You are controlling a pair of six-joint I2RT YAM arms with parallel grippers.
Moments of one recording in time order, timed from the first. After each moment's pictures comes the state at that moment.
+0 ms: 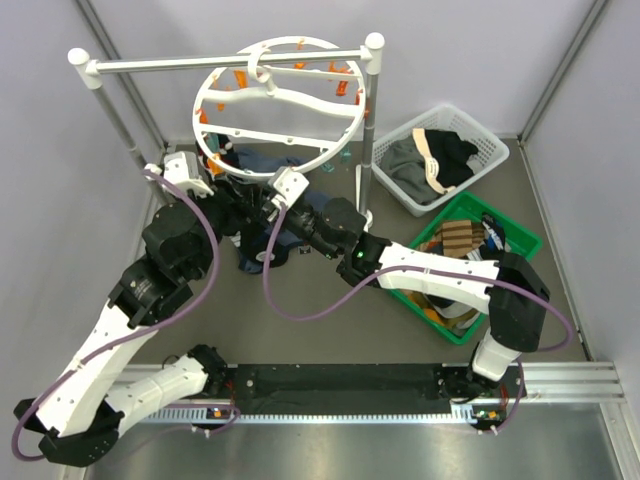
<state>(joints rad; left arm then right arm) -0.68 0.84 1.20 -0.43 -0.49 -0.50 1.11 1.67 1.33 0.59 0.12 -0.23</state>
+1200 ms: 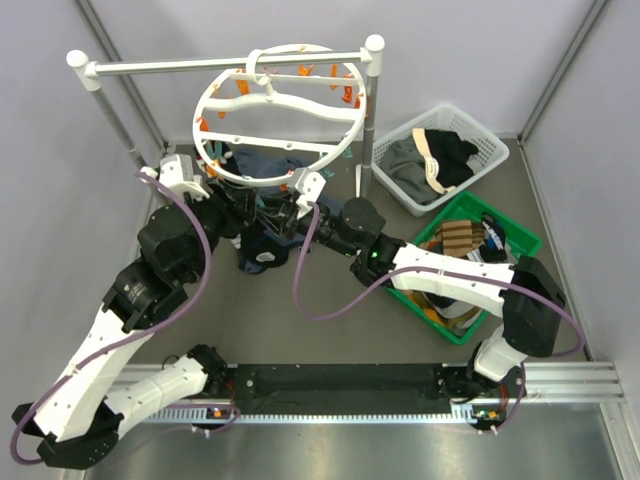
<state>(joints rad) -0.67 0.81 1.22 -0.49 -0.47 -0.56 1.07 1.60 1.23 0.66 -0.12 -0.08</state>
